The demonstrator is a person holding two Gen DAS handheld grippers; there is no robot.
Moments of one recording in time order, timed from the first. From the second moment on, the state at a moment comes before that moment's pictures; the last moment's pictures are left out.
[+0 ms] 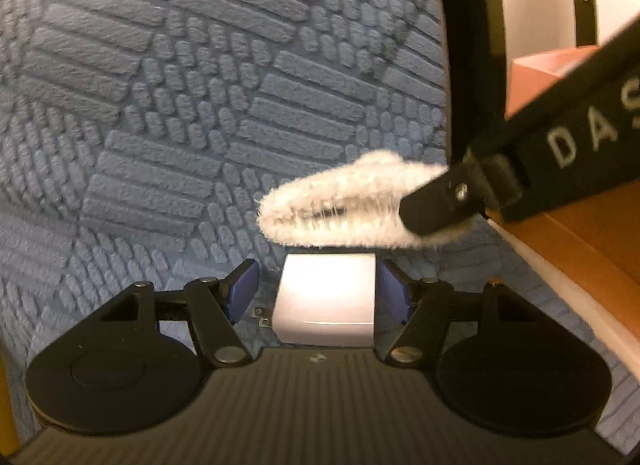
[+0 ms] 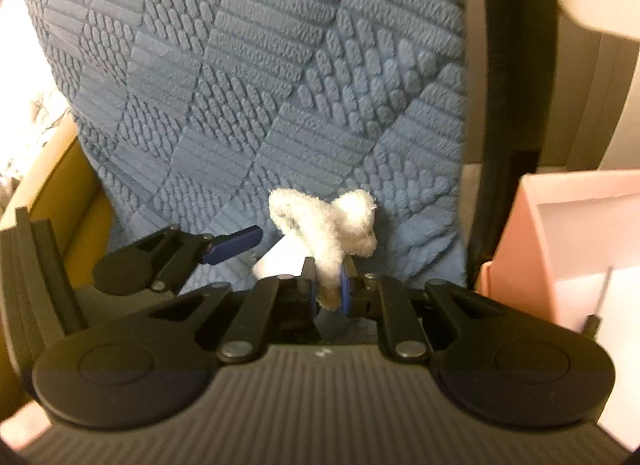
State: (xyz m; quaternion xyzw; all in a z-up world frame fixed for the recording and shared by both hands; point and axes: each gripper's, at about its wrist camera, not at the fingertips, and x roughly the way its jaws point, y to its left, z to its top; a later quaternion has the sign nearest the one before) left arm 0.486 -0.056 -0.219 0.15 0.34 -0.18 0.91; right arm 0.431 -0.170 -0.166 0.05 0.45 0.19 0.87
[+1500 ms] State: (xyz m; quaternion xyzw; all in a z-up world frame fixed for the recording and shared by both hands) left arm 0.347 0.032 -0.191 -0.06 0.45 -0.08 0.89; right arm 0.318 -0.162 -0.160 -0.03 0.45 0.18 0.87
